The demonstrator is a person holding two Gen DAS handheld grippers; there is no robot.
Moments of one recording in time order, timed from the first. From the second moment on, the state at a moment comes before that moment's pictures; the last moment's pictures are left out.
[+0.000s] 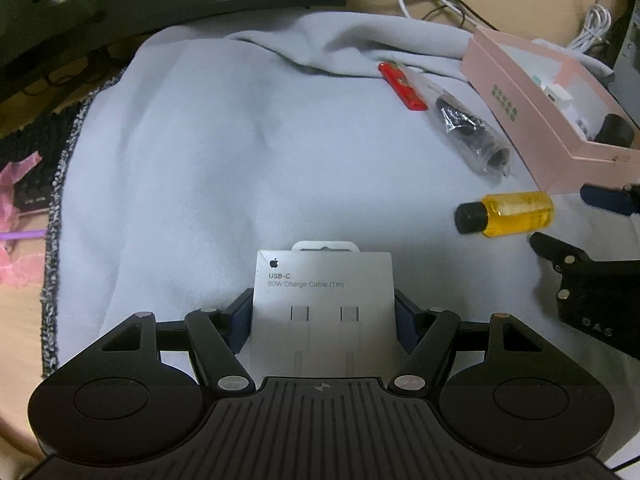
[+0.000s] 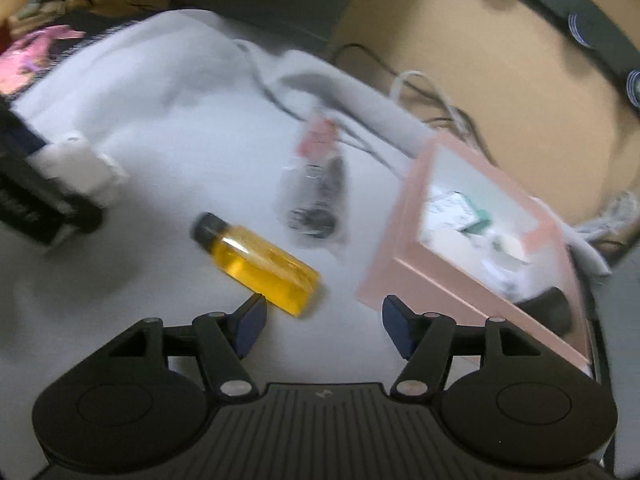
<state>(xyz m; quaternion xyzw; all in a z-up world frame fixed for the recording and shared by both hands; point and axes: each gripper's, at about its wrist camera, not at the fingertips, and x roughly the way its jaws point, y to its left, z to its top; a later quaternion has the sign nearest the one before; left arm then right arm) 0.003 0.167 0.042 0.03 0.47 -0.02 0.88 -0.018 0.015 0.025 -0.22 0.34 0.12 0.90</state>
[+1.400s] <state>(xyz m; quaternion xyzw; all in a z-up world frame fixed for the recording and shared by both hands) 0.009 0.028 0.129 0.05 0.35 -0.22 0.91 -0.061 -0.162 0.076 -0.03 0.34 0.07 0.94</state>
